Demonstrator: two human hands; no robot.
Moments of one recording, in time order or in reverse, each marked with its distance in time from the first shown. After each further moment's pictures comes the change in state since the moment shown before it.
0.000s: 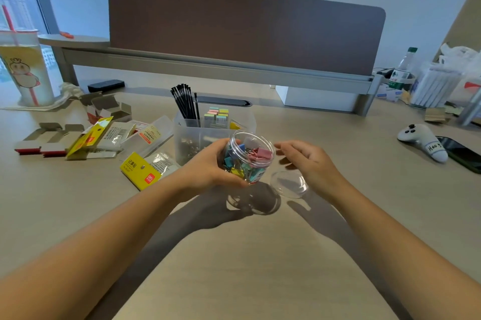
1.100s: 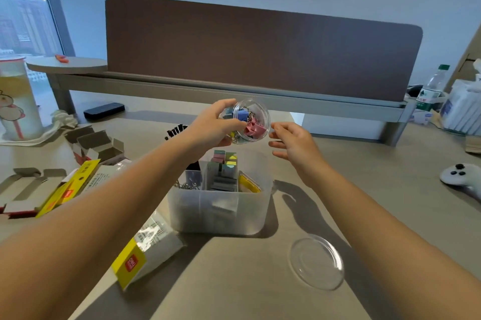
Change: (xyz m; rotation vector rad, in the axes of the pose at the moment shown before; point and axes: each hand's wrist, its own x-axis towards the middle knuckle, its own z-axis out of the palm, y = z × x) left_hand 0.126 0.049 -0.073 0.096 0.300 -0.054; right_hand 0.154 -0.010 0.017 0.238 0.128 0.144
